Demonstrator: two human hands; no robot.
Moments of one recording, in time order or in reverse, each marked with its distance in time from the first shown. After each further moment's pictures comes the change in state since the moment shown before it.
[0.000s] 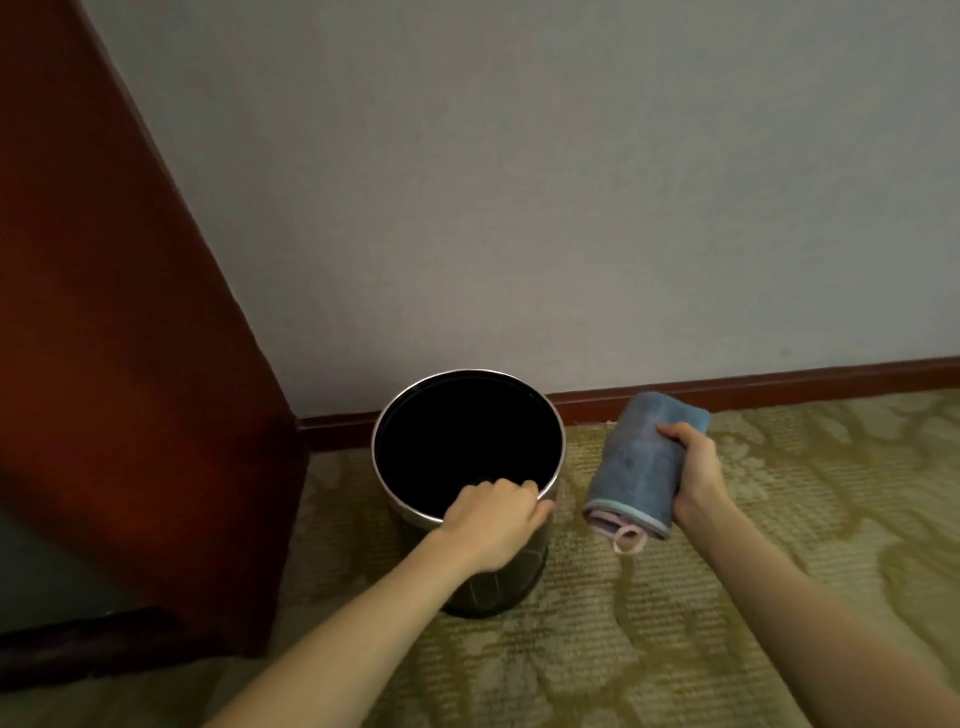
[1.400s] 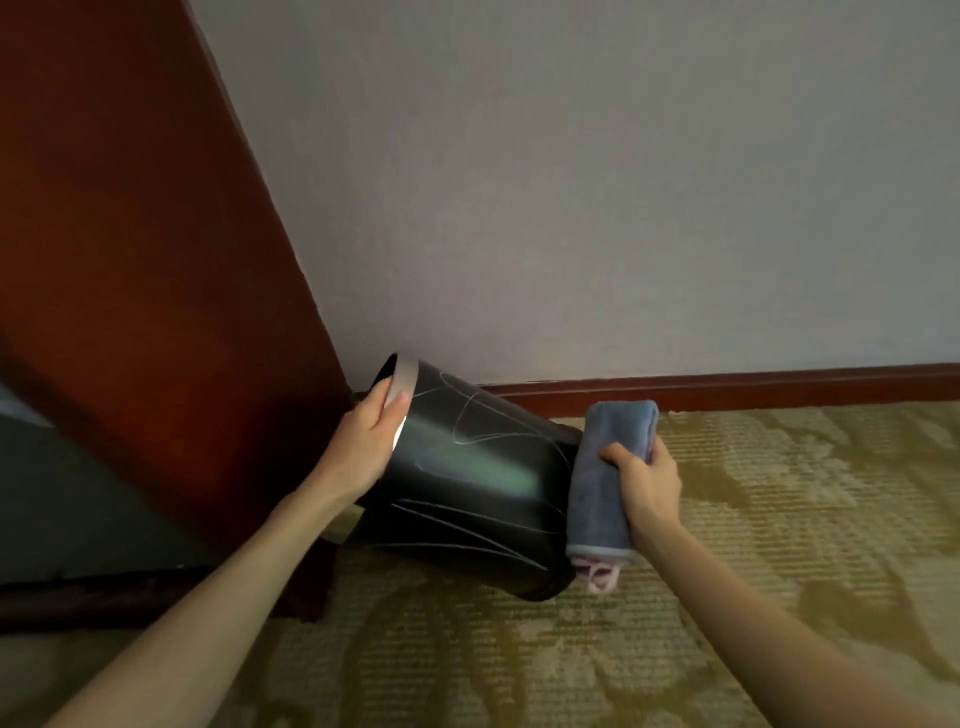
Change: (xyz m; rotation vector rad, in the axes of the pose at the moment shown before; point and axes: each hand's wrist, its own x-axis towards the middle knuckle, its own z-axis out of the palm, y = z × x) left_hand -0.063 -0.156 -0.051 -0.795 0.414 -0.316; right_hand -0.011 0.100 0.065 -0.475 -0.062 -0.281
